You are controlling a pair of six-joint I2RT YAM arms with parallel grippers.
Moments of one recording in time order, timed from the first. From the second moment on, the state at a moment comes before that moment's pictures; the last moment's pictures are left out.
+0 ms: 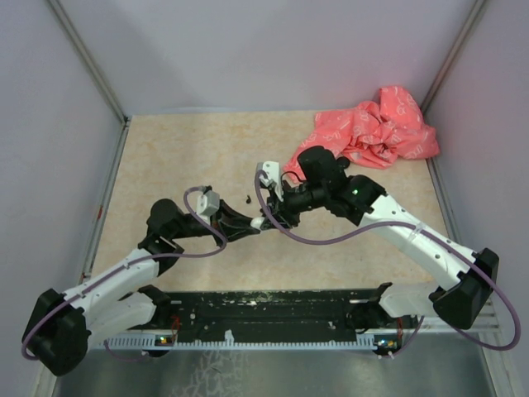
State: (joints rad) left arm -0.60 0.97 0.45 0.69 0.90 -0.21; right arm 0.80 1.26 1.26 -0.62 -0.67 -0.31
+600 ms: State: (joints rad) left arm -0.70 0.90 0.41 0.60 0.77 0.02; right arm 0.81 1.26 1.26 -0.66 -0.64 -0.30
